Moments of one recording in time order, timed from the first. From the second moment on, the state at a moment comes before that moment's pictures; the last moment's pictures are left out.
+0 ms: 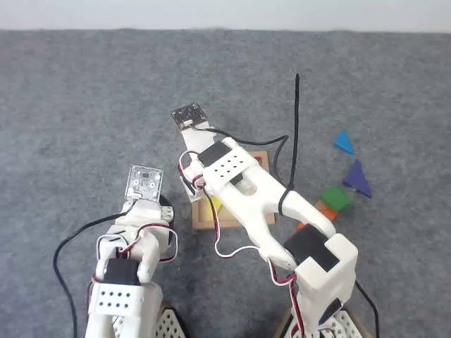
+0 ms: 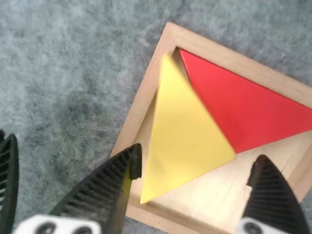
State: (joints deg) left arm -2.5 -85.3 97.3 46.6 -0.2; right arm -44.1 16.0 7.1 61.4 -14.1
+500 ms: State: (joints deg) left arm -2.5 -85.3 97.3 46.6 -0.2; right arm -41.2 2.7 13.4 61.4 -12.1
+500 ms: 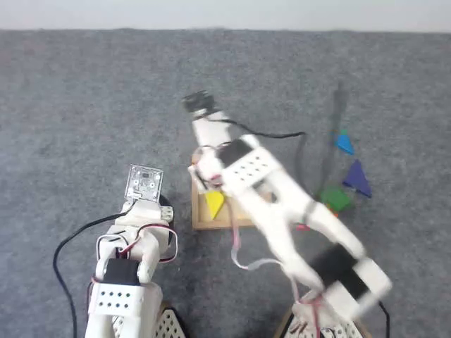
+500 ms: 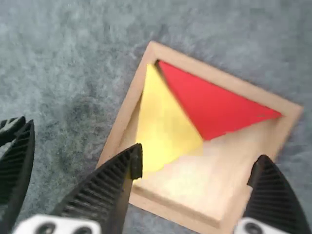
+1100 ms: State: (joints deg) left arm -2.5 -85.3 97.3 46.6 -0.2; right arm -31.1 -21.5 49.7 31.3 0.3
